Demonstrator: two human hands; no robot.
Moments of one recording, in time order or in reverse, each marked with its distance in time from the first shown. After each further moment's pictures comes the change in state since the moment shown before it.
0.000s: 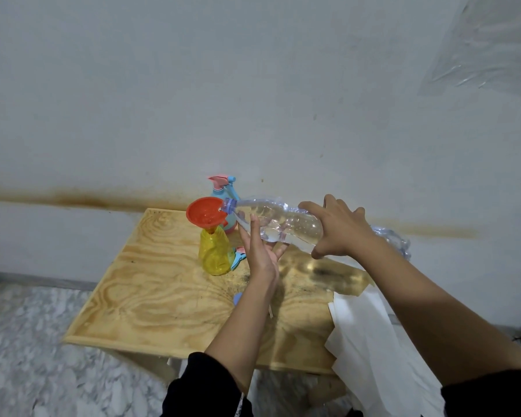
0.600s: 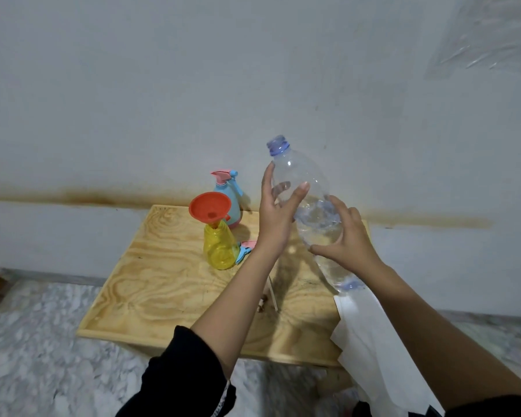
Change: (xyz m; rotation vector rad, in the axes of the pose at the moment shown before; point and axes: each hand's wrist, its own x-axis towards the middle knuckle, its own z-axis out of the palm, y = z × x) left_hand -0.016 0.036 0.044 0.527 -0.270 0.306; right_hand -0.019 0.017 0.059 0.786 0.328 0.053
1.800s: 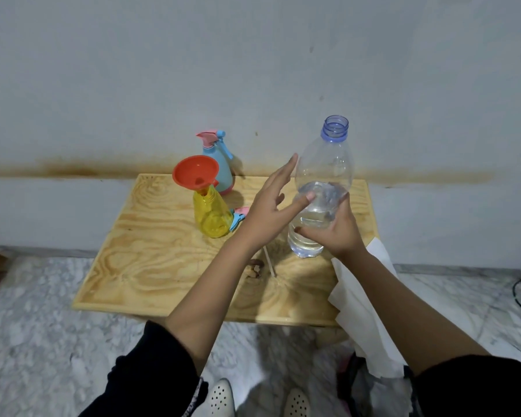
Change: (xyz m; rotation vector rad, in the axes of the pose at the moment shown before) left_hand -0.023 -0.028 -0.032 0.449 -0.421 0.061; right_hand -0.020 0.044 0.045 0.292 0.060 0.105
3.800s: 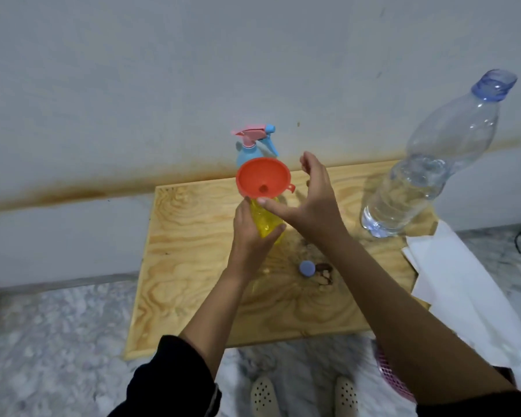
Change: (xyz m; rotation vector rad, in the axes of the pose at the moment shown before) left_hand -0.004 -0.159 -0.142 0.247 0.192 0.011; right_hand 0.029 -0.114 0.174 -0.149 0.214 -0.098
